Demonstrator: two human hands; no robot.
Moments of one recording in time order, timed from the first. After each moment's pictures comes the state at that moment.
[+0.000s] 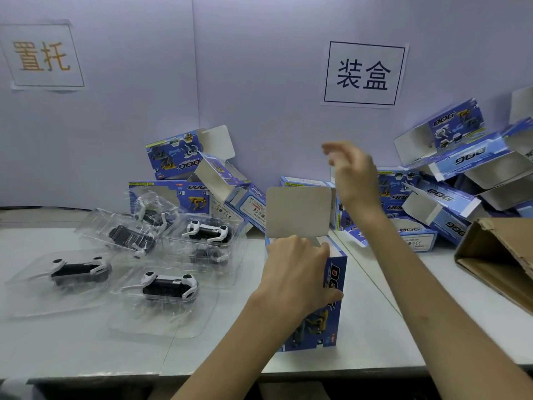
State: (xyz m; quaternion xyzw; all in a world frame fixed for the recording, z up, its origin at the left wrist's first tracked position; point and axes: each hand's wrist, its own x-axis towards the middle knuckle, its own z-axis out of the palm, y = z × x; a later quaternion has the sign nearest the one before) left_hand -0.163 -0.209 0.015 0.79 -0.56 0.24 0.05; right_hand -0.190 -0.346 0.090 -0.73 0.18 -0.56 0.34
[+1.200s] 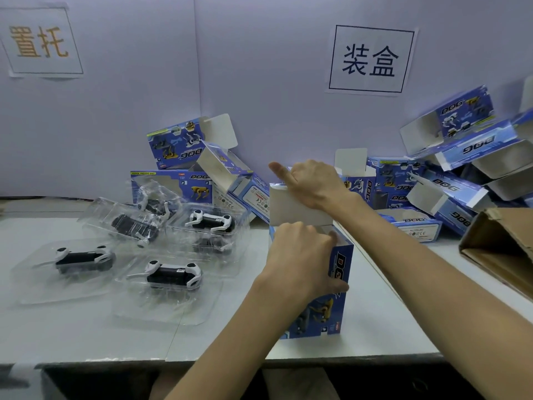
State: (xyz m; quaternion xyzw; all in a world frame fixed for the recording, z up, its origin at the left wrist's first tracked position) left_hand -0.160 -0.210 0.016 0.77 -0.57 0.27 0.05; right_hand -0.122 -0.371 0.065 -0.93 0.14 -0.33 -0.07
